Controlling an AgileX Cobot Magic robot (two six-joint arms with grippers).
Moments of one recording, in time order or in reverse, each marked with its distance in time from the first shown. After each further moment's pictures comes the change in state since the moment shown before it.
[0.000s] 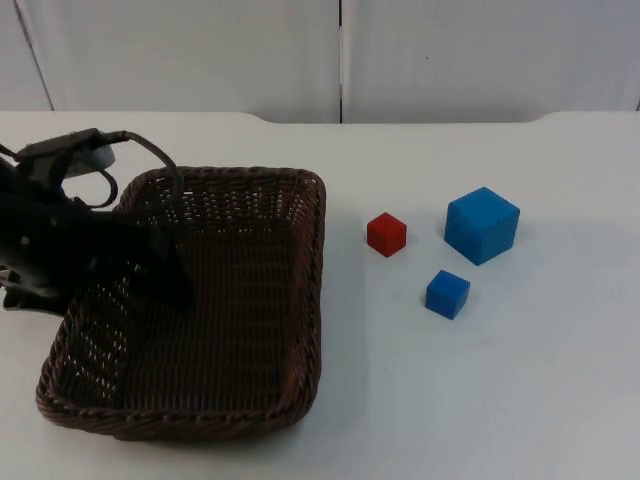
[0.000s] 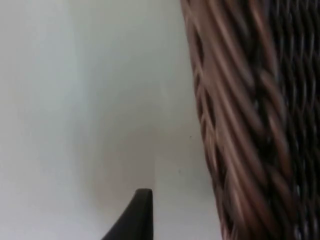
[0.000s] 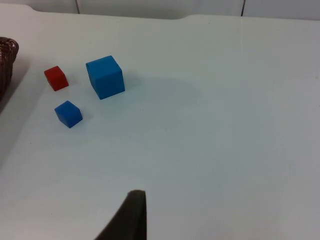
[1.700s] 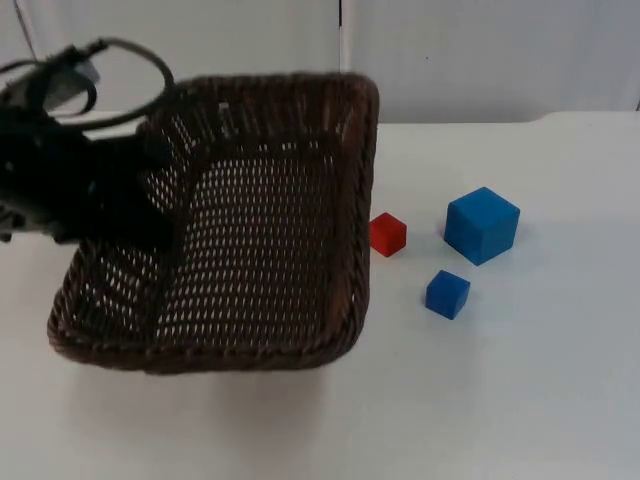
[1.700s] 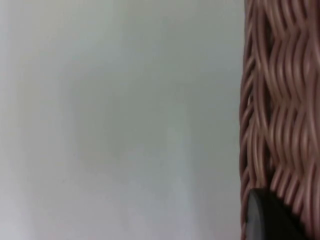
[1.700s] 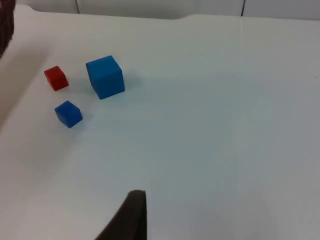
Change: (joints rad) right arm 0.000 0.000 0.000 0.000 0.000 0.000; left arm 0.000 -0.199 0.011 -0.116 0.161 -0.067
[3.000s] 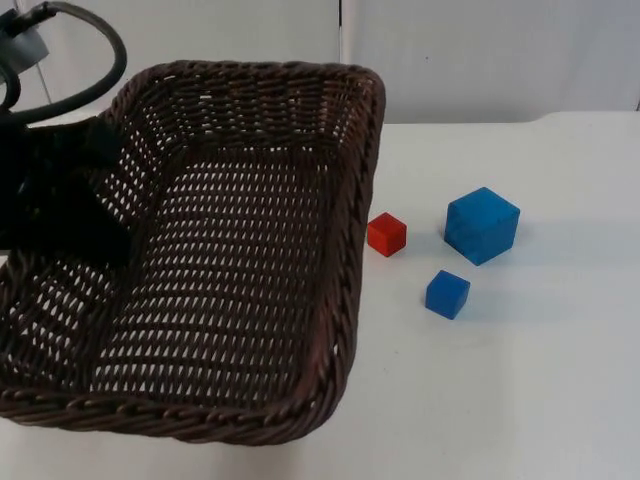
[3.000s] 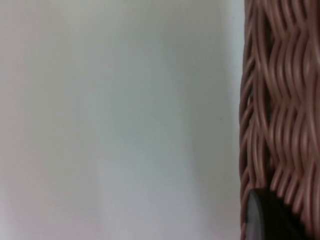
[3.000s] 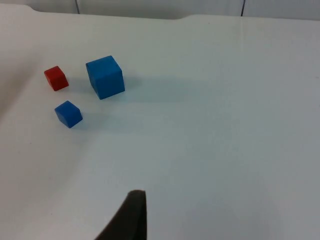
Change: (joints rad) right arm 0.000 0.000 0.000 0.000 0.000 0.000; left arm 0.000 -0.256 0.125 0.230 0.096 -0.210
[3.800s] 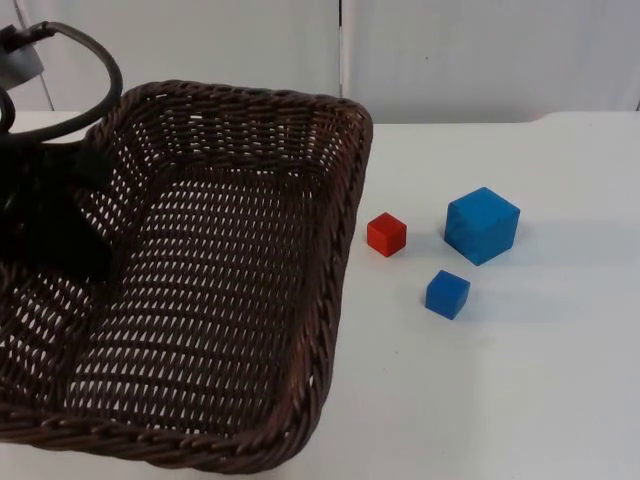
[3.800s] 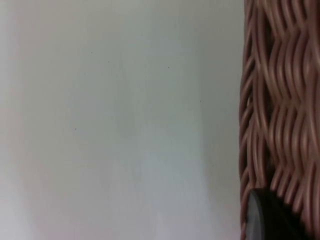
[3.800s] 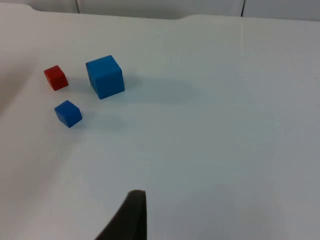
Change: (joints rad) right arm 0.000 0.000 0.000 0.000 0.000 -0.002; left arm 0.000 0.000 0.000 0.096 -0.007 -0.049
